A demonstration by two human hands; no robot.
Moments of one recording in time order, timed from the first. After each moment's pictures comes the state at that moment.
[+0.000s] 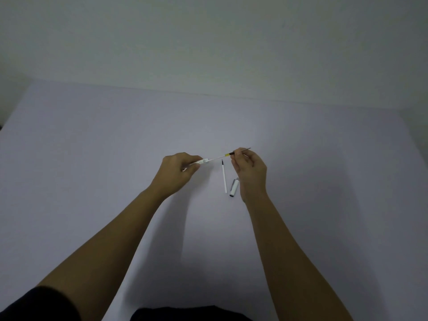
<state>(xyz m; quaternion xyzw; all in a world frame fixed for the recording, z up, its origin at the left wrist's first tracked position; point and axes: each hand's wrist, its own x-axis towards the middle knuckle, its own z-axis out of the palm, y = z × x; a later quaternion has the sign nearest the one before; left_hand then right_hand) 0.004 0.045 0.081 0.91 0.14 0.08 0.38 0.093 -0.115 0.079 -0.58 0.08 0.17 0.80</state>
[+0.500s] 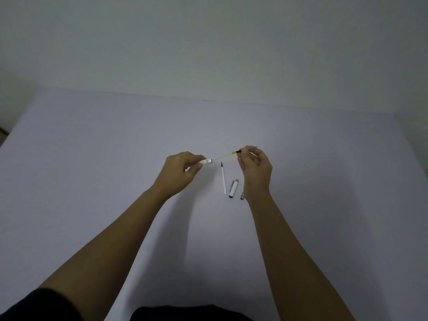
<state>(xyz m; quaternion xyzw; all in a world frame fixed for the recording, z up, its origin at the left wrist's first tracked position) -0.001 0.034 0.099 0.91 0.12 0.09 0.40 0.093 -0.124 0.094 -0.59 0.07 0.12 0.80</state>
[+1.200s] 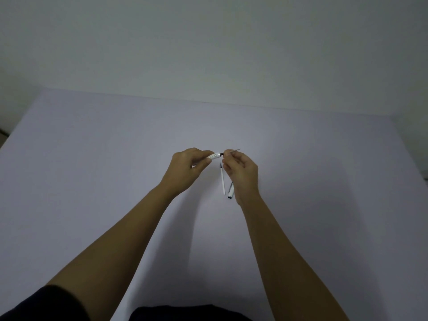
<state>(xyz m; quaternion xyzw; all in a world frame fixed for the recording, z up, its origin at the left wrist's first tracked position) 0.009 0.022 0.110 0.90 0.10 0.12 0.40 0.077 -0.114 0.095 -0.62 0.01 0.20 0.76</state>
